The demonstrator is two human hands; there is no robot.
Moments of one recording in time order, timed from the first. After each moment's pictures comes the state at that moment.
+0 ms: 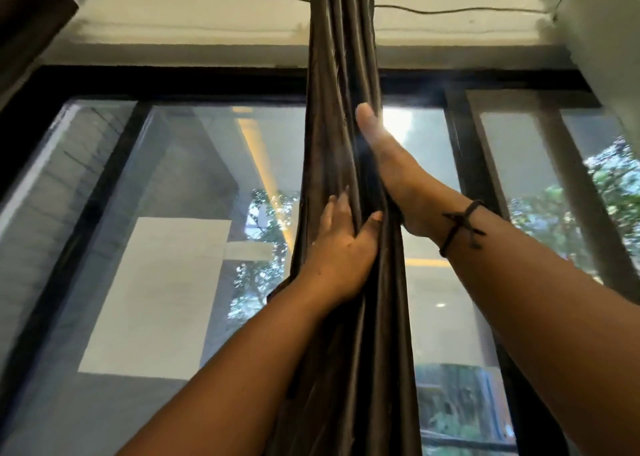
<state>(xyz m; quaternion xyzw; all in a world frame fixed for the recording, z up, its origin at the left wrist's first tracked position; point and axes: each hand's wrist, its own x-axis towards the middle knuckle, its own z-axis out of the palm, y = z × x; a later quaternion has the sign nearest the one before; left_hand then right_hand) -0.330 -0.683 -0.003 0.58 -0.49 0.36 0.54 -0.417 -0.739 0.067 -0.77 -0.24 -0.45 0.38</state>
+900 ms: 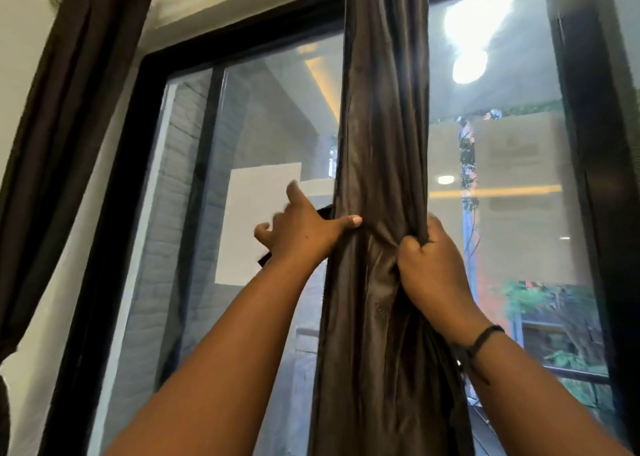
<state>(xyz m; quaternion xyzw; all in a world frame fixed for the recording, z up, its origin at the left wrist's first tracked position) -0.303 -0.618 -0.061 0.81 -0.08 0.43 0.39 -0.363 -0.753 -0.099 -0.74 -0.09 -0.53 0.41</state>
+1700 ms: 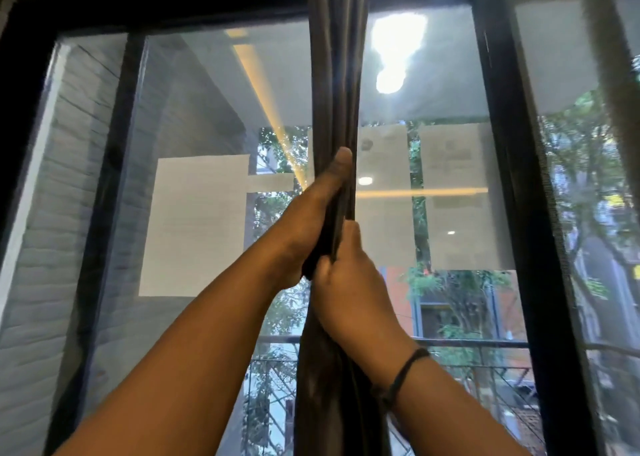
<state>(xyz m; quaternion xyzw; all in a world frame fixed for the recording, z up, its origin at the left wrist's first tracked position) -0.329 -0.614 -0.059 0.58 -0.47 0.05 0.66 -0.358 -0.681 -0.121 -0.80 -0.06 -0.53 0.28</state>
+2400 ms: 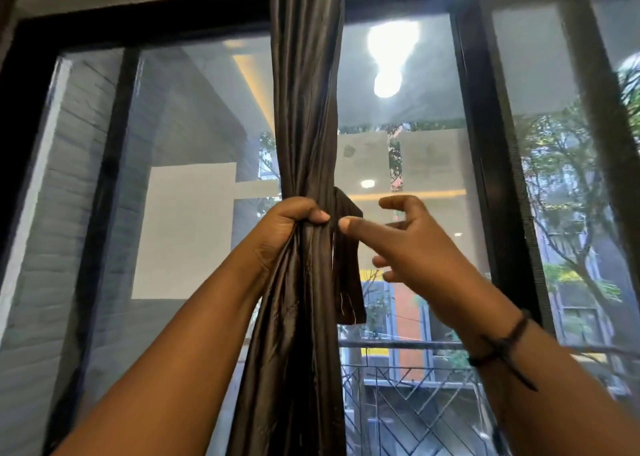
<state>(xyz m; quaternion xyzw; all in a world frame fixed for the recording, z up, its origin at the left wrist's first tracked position) -0.330 -0.631 -0.056 0.53 -0.42 0.01 0.74 -0.438 -0.753 -0.087 -0.77 -0.07 -0.44 0.45</state>
